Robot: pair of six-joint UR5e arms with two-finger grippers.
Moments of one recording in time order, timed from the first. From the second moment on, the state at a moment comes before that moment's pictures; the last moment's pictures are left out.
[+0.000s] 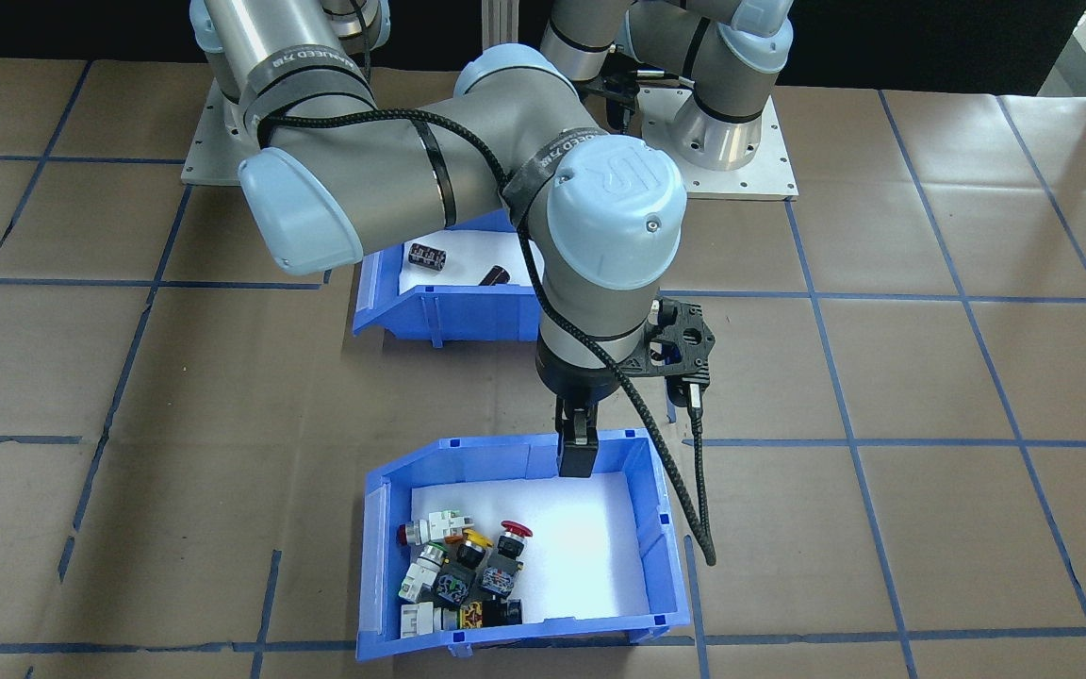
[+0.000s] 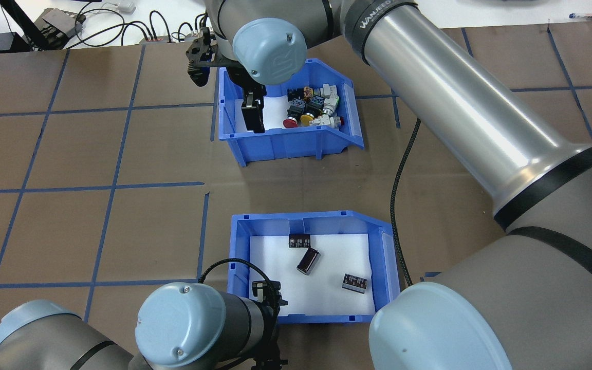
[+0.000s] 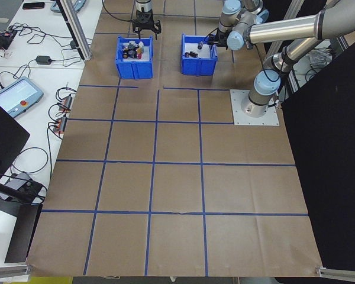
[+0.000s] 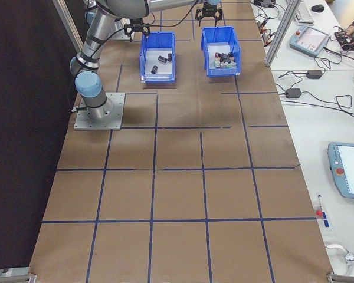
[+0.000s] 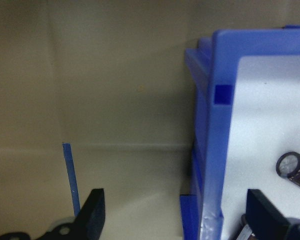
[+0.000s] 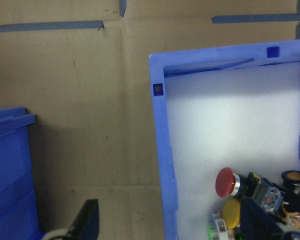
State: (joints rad) left arm -2.09 -1.25 -2.41 -0.91 1.36 -2.09; right arm 2.04 -0.93 1.03 -1.64 -1.57 -1.08
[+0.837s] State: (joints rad) left arm -2.09 -1.37 -2.41 -0.82 1.36 -2.09; right arm 2.04 -0.89 1.17 -1.80 -1.63 -1.08
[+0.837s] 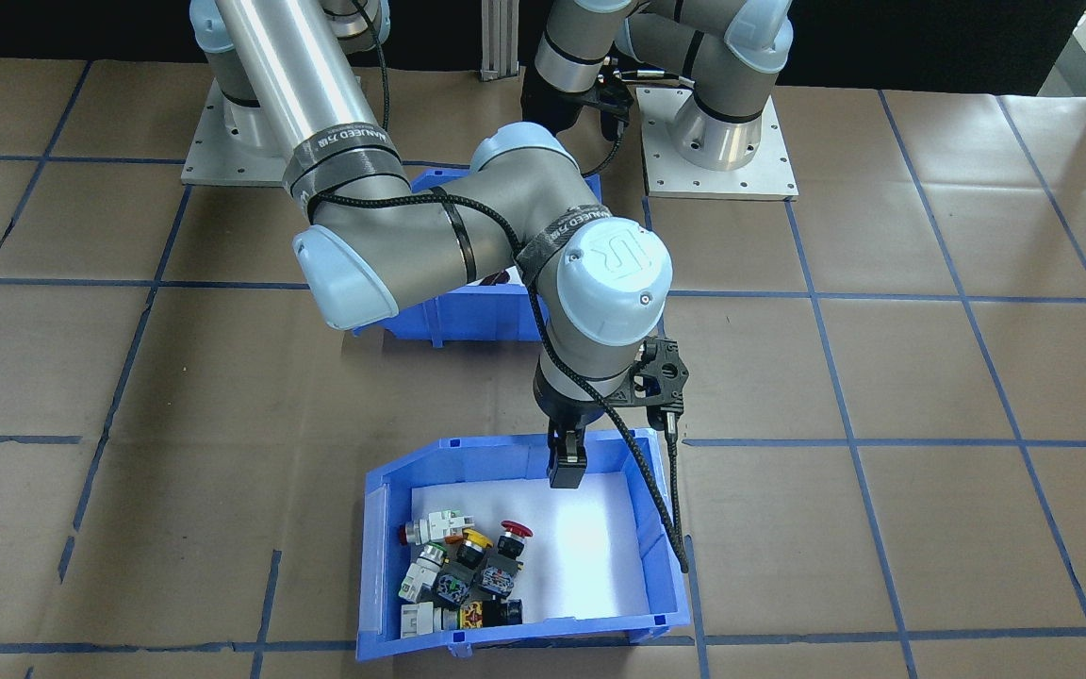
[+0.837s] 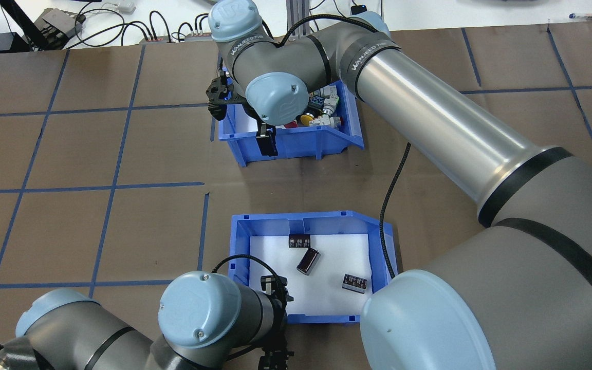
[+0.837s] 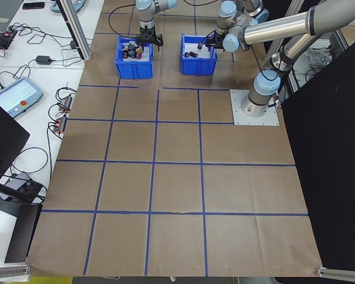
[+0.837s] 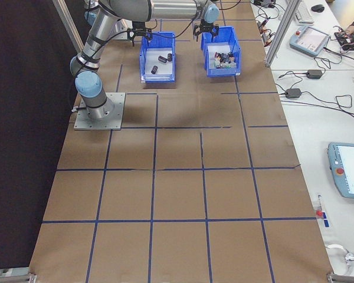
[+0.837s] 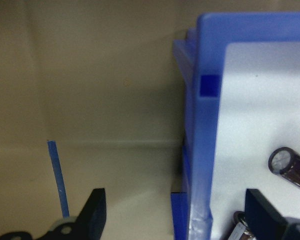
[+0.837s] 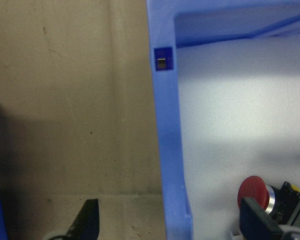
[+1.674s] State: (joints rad) left arm -2.14 -1.41 -2.41 -0.71 1.37 -2.06; right arm 2.04 -0.86 1.18 -1.87 -1.65 -1.08
